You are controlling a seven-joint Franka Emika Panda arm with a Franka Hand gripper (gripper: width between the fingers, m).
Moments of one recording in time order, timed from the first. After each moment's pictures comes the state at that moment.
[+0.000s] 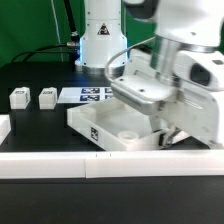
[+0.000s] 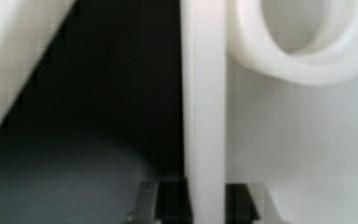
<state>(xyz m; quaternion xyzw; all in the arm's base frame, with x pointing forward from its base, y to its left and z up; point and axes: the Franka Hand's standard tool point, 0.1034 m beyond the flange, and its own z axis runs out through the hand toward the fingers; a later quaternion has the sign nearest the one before) 0.601 0.071 0.012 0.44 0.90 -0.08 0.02</state>
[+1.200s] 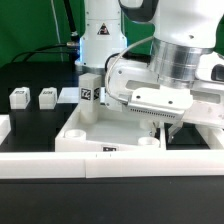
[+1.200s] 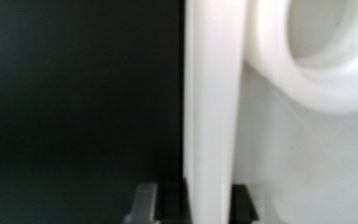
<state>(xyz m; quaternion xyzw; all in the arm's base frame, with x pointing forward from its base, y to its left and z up) 0.576 0.068 0.007 0.06 1.00 -0.07 -0.02</state>
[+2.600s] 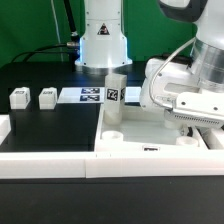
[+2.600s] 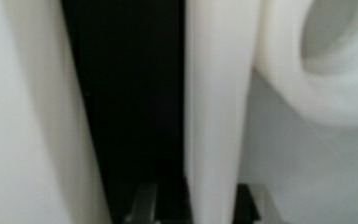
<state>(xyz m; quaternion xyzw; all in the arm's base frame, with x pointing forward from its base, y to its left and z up) 0.578 0.121 0.007 0.05 0.99 -0.10 -0.08</state>
